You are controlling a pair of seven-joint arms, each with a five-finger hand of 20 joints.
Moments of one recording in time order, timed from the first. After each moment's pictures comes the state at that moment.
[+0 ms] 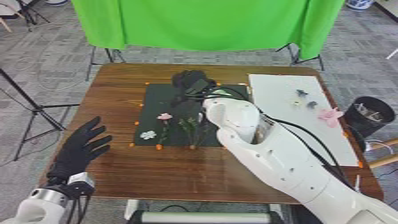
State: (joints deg) left arm 134.9 -47.7 -100.1 -117.4 35.3 6.5 12.8; right arm -57.3 -69.8 40.8 -91.6 -137.9 -11.0 14.3
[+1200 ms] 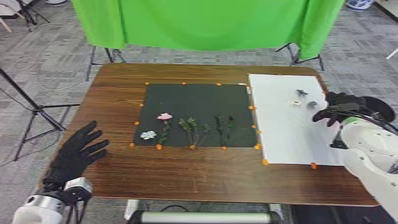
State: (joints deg) left arm 137.9 -48.6 -101.5 -118.4 35.2 7.0 13.5; right arm -88.9 -35.8 73.8 -99.4 -129.7 -9.6 32.8
